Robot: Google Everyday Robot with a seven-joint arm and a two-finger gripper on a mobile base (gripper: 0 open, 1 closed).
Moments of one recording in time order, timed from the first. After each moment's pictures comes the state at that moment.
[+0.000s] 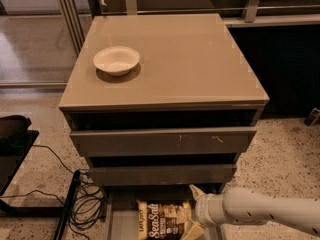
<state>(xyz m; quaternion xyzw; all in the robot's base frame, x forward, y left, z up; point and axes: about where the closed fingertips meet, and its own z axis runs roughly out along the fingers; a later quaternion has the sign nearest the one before) 0.413 -0.100 0.423 -0.58 0.75 0.16 0.27</state>
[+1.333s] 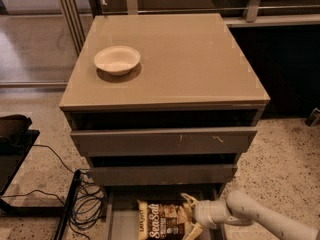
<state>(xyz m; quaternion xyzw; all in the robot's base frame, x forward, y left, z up) 0.447 -0.093 0.281 -0.58 0.66 0.32 0.35</state>
